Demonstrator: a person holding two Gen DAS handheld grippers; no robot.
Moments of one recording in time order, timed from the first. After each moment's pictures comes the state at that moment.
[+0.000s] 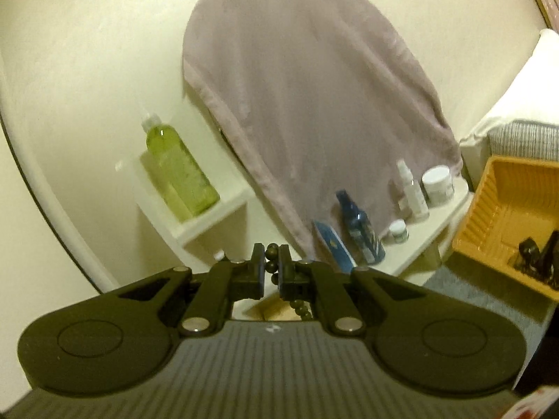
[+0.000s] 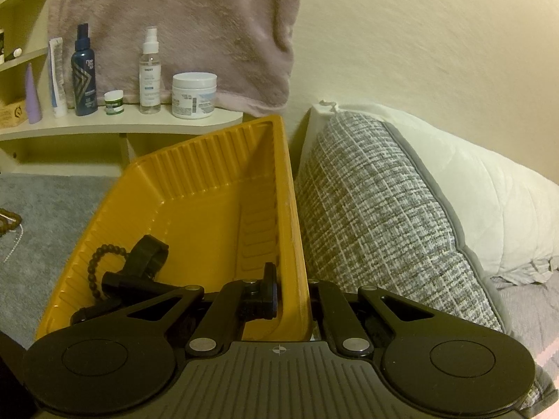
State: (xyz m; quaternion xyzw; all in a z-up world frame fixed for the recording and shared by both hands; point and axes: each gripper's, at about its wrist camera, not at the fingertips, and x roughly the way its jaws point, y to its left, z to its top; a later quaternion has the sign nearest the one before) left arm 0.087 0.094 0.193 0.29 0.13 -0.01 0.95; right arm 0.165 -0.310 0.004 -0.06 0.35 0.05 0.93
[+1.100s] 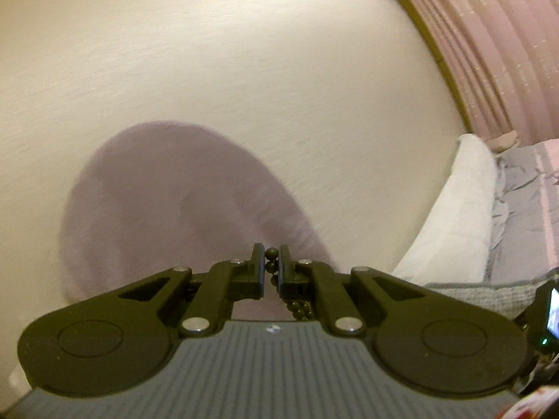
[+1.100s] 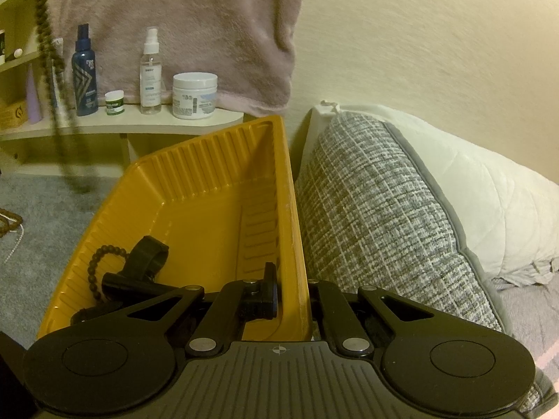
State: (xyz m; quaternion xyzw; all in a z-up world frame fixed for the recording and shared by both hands) left arm 0.130 -0.044 0.312 0.24 0.00 -0.24 0.94; right arm 0.165 -0.311 0.004 -0.06 0.35 0.06 0.93
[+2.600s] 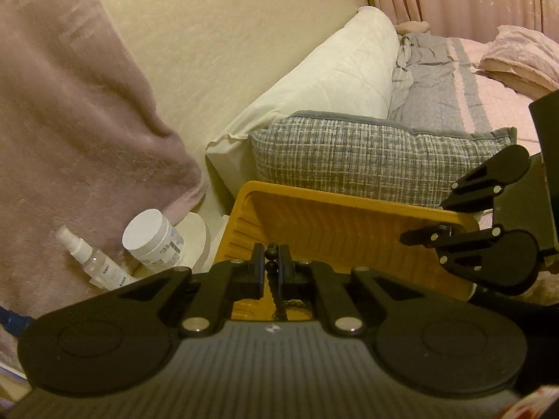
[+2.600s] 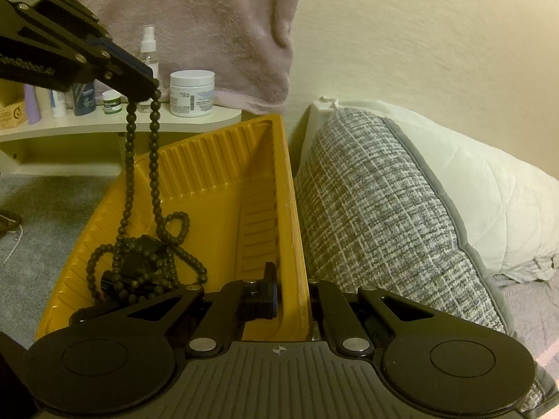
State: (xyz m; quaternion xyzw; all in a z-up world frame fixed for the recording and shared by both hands) left arm 0.226 -0.154 0.087 0.29 0.27 -0.37 0.84; right arm 0.164 -0.313 0.002 -0.06 0.36 0.06 0.93
